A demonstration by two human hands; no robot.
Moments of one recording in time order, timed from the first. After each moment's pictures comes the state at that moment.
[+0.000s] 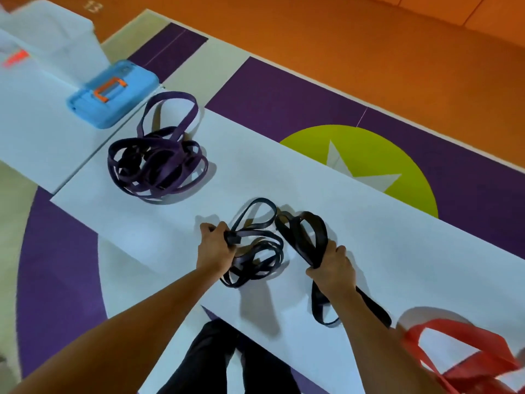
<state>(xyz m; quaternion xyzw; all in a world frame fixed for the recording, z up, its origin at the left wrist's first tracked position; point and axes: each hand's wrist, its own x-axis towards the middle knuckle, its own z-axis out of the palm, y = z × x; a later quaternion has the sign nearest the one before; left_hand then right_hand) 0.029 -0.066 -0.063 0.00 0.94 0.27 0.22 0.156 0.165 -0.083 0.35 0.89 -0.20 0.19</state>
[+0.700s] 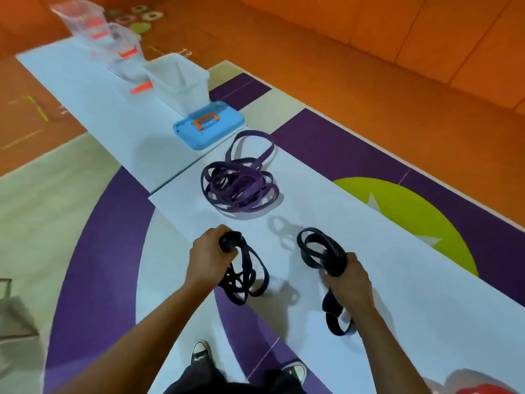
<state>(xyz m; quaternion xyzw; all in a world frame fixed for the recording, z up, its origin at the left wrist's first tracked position) 0.056 -0.199 0.055 -0.03 0.93 0.35 0.08 0.130 0.093 -0.010 0.33 0.86 -0.37 0.12</state>
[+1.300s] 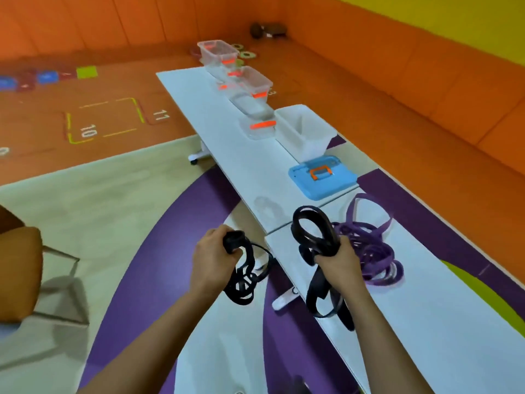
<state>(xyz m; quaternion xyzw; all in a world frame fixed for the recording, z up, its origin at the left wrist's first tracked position) -0.025 -0.529 0.120 -0.13 0.90 0.41 -0.07 -0.054 -0.266 0.110 0.18 0.85 -0.48 0.08</state>
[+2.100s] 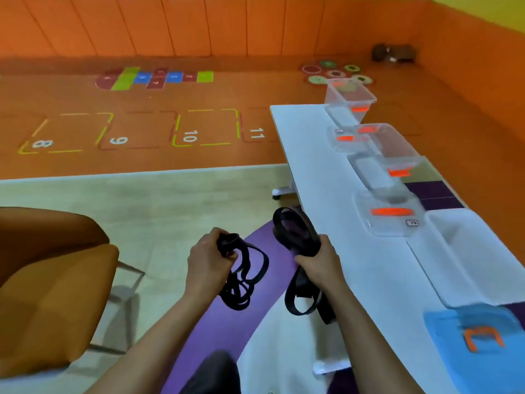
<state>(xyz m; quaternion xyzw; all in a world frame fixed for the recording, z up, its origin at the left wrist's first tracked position) -0.284 -0.886 0.127 -0.37 0.83 0.39 -0.14 -0.418 -0.689 0.110 -0.05 0.86 -0.45 0.23</state>
